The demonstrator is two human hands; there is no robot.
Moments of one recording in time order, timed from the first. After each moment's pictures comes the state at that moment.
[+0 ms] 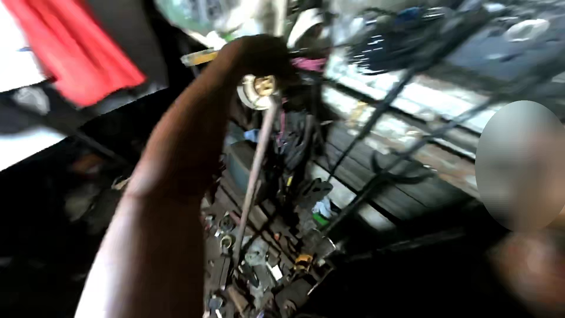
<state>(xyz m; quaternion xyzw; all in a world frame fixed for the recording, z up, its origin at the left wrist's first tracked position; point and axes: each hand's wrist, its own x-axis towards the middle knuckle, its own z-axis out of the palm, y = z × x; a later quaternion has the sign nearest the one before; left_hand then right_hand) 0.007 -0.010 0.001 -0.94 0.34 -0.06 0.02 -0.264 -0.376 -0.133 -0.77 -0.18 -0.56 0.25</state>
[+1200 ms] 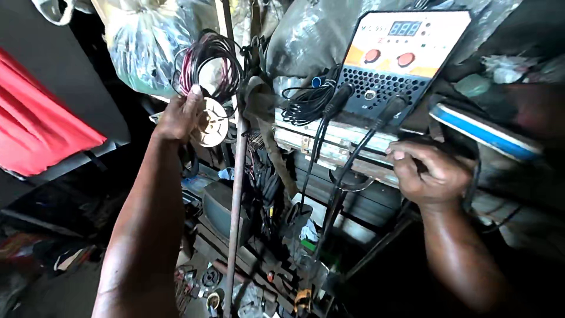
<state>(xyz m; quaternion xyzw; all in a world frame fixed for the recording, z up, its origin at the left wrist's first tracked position) -0.006 0.073 -0.028 -0.74 0.36 -0.15 -0.56 -0.271 -0.349 -0.121 -0.74 -0.18 -0.63 0.12</state>
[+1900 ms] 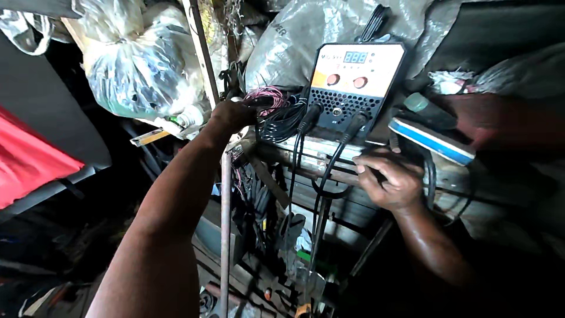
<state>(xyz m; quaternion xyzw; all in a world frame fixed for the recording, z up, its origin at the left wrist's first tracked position) -0.004 -0.095 0.025 -0.92 0.34 -0.16 0.13 -0.270 -0.344 -0.118 -0.75 -0.20 -0.62 0.12</state>
